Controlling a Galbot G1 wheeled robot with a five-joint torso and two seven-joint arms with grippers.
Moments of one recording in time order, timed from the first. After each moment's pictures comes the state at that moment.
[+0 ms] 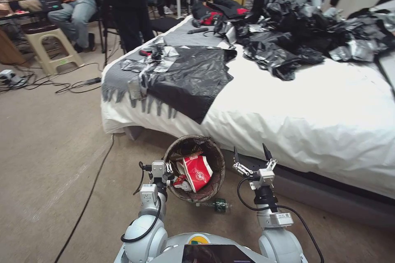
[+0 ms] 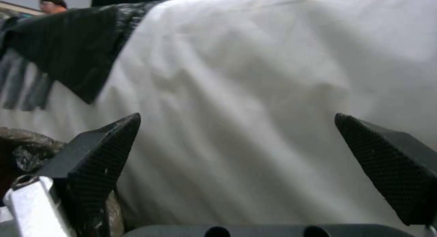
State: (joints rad) left arm 1.65 -1.43 -0.21 -2.19 -0.11 0.28 -0.33; right arm -1.72 1.39 0.45 2.03 0.01 0.50 0.09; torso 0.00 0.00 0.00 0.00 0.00
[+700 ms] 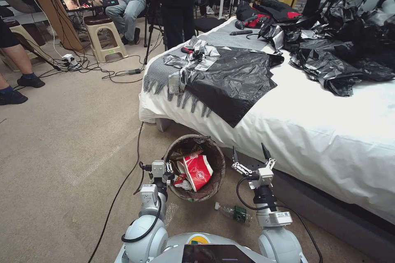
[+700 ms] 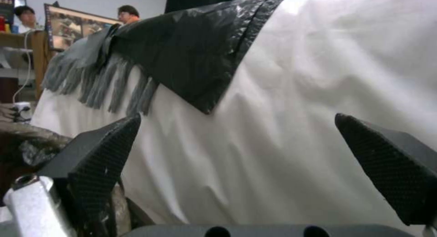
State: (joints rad) left arm 1.65 -1.44 -0.21 -2.19 -0.11 0.26 -0.33; right arm -1.71 1.39 0.45 2.03 0.01 0.49 0.08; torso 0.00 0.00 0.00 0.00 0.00
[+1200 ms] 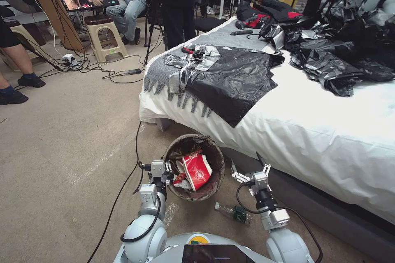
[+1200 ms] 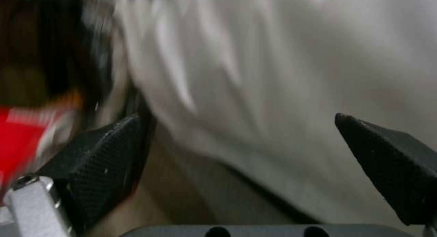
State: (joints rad) left arm 1.64 -1.43 -0.22 -2.19 -0.11 0.26 -0.33; right arm -1.72 1.30 0.50 1.92 -0.01 0.33 -0.05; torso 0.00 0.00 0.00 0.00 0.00
